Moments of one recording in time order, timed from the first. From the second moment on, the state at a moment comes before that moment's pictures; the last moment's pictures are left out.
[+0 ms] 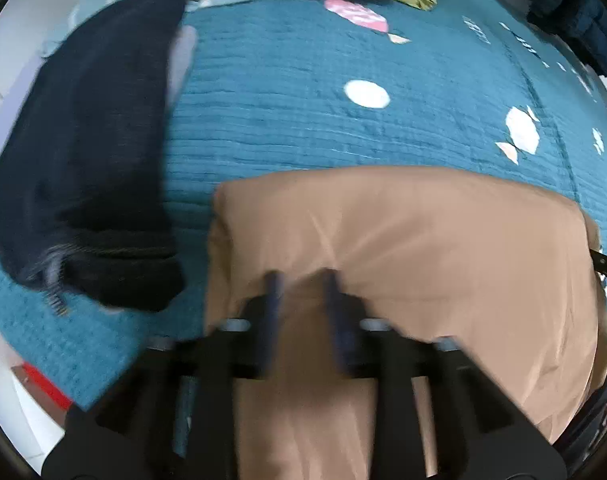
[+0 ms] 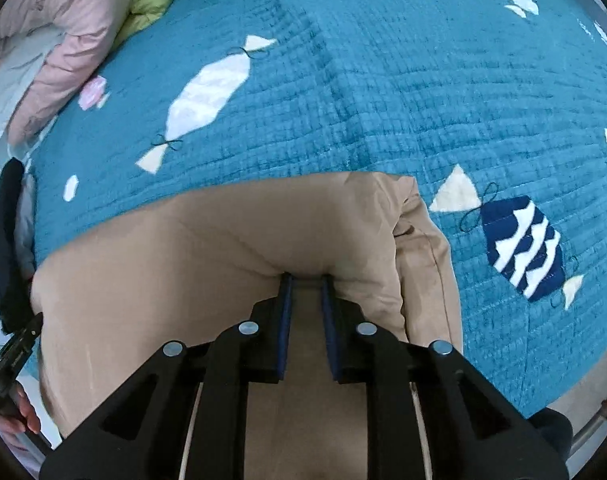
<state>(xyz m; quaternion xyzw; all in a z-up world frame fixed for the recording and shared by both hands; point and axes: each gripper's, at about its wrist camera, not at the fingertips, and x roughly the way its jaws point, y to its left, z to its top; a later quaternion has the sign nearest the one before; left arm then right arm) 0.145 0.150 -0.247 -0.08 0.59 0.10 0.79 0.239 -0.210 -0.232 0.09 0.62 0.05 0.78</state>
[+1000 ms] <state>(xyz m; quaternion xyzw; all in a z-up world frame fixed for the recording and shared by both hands) 0.079 0.099 -0.206 -0.10 0.57 0.04 0.82 0.156 -0.292 -0.234 0.22 0.61 0.07 0.76</state>
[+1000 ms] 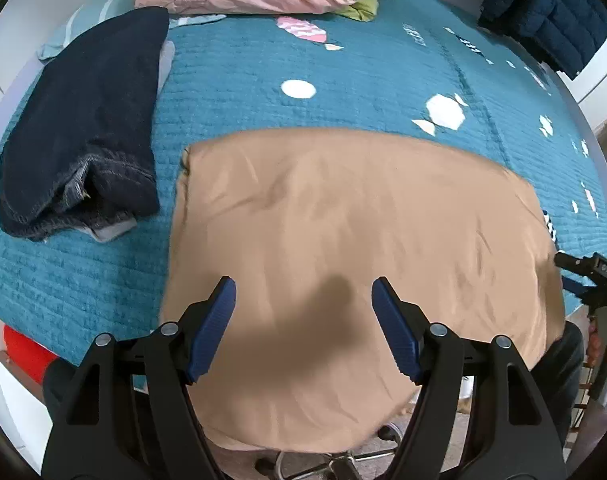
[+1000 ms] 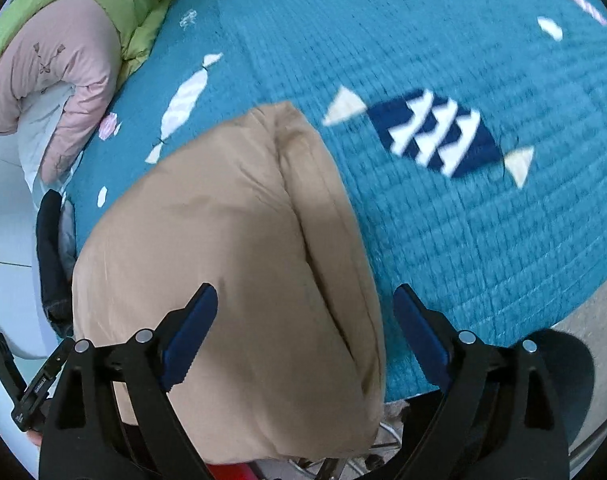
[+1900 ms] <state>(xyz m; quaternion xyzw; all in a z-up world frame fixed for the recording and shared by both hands) 0.076 0.063 -0.201 -0.10 0.57 0.01 0.82 0.146 -0.282 -0.277 0.35 0.57 0.20 0.71</state>
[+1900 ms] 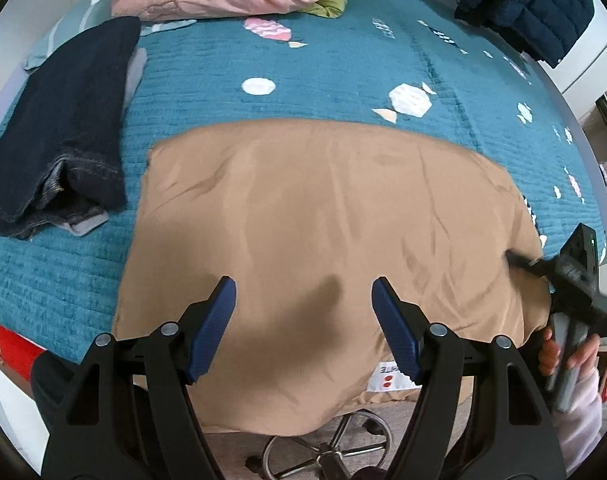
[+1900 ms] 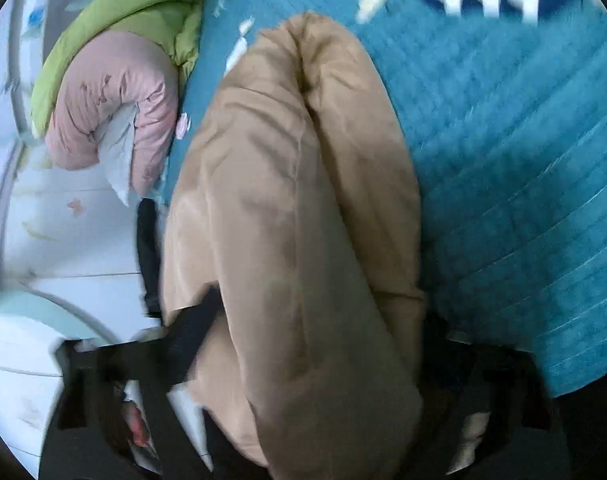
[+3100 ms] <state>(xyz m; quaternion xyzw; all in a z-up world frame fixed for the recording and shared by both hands) 0.195 0.001 -0.281 -0.08 0.65 0.03 0.75 0.142 -0.278 -0.277 0.31 0.55 0.20 0.75</state>
